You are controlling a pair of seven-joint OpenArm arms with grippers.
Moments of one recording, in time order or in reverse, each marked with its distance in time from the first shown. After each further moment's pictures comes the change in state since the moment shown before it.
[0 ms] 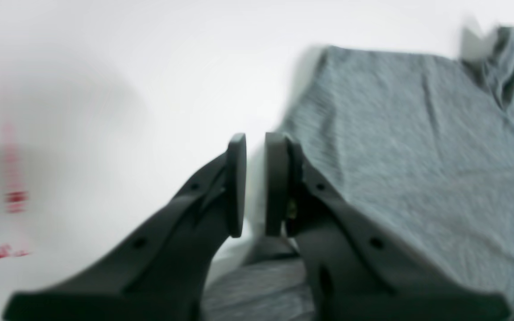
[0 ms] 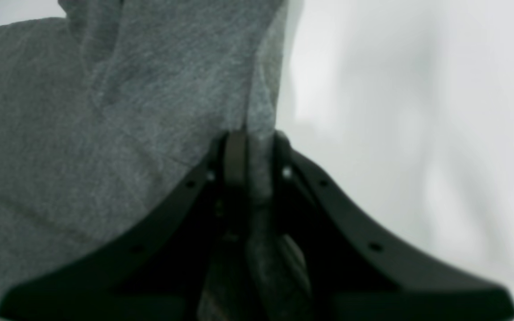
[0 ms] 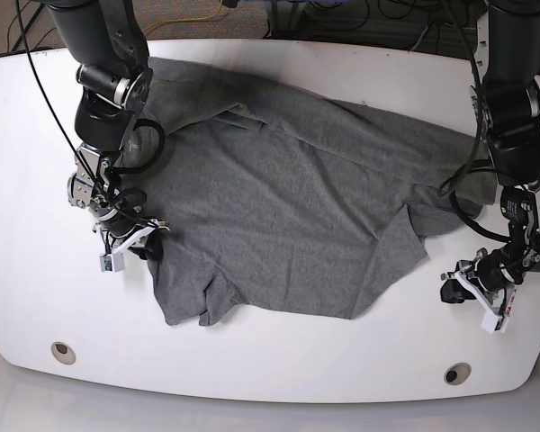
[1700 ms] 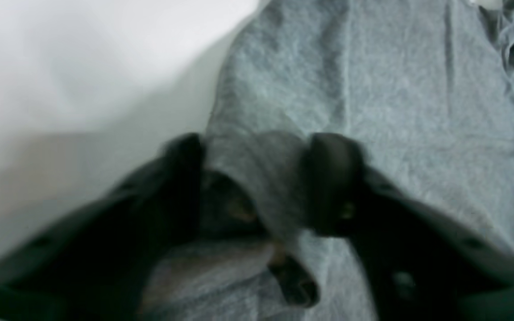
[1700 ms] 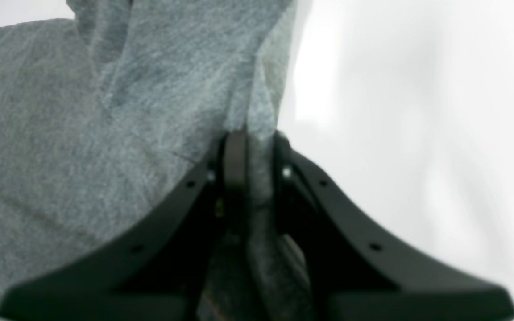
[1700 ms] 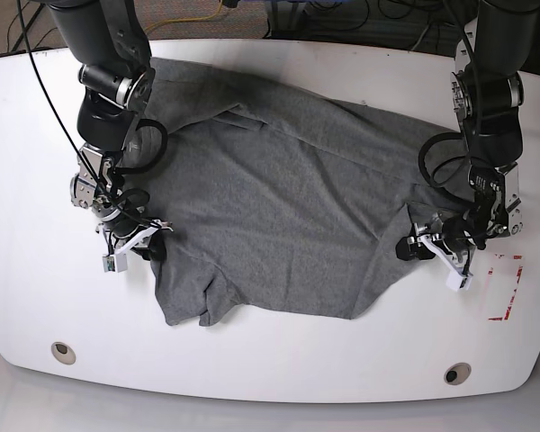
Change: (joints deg) left arm 4.6 5.0 0.5 -10.1 -0.5 0.0 -3.5; right arm 0.0 -0.6 0.0 0.0 0.0 0.0 0.0
